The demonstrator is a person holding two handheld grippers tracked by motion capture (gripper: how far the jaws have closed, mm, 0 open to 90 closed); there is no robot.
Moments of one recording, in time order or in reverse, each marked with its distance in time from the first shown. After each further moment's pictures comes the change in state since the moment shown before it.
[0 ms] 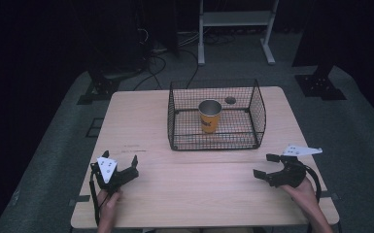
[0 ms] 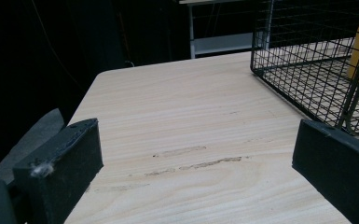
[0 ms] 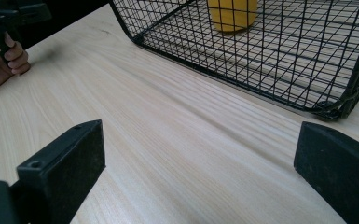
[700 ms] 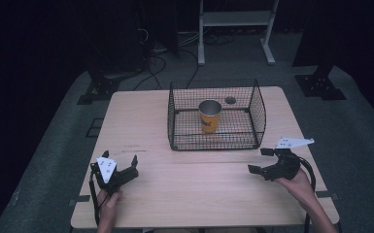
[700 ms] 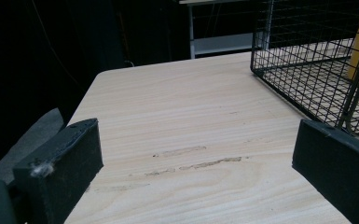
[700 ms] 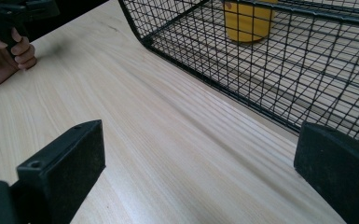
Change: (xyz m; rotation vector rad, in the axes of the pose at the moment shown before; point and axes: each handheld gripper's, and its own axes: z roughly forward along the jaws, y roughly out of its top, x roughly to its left) left arm 0.001 0.000 0.000 0.001 -0.001 -0.004; right arm 0.003 0.026 0.012 0.048 0.029 -0.046
